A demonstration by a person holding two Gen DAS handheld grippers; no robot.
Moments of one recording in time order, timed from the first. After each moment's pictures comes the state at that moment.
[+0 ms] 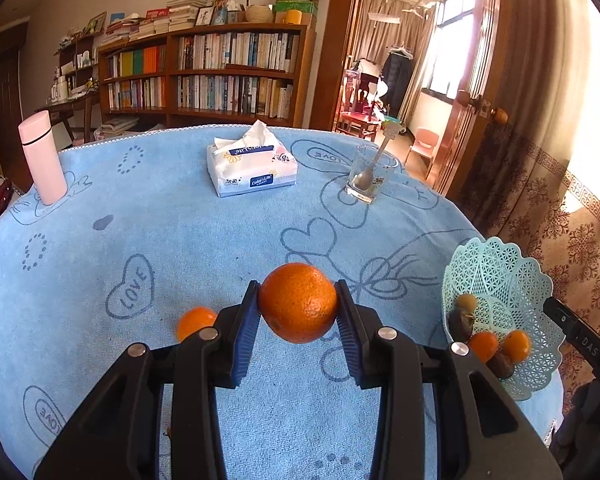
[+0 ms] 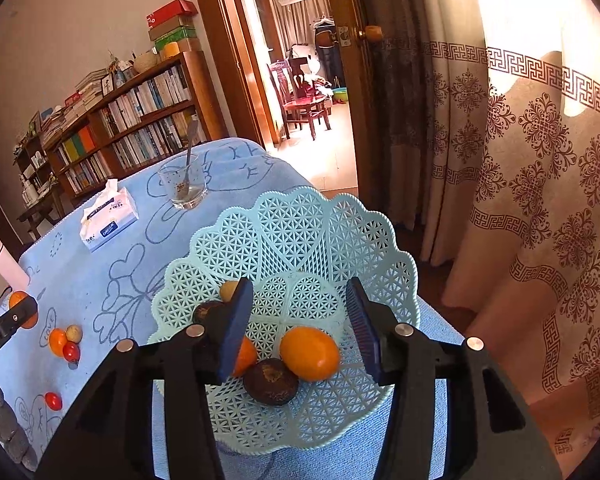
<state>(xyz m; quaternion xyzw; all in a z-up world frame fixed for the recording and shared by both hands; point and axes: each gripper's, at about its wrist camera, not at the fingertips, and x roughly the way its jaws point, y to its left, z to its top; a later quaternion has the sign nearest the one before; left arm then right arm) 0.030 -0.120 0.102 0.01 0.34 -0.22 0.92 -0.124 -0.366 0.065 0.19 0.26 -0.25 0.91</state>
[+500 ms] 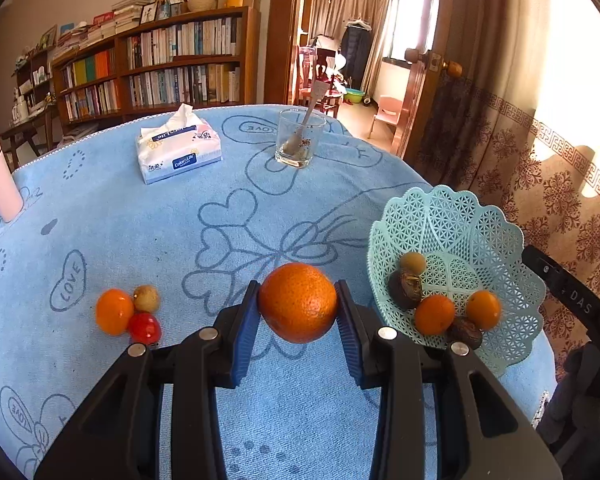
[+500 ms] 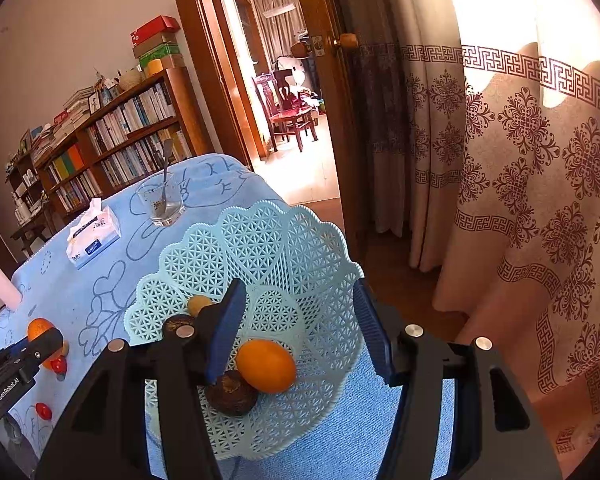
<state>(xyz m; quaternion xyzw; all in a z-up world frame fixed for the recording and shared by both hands) 0.001 -0.190 0.085 0.06 0.35 -0.28 0.89 -0.141 -0.391 0.059 0.20 0.24 -0.27 0.91</state>
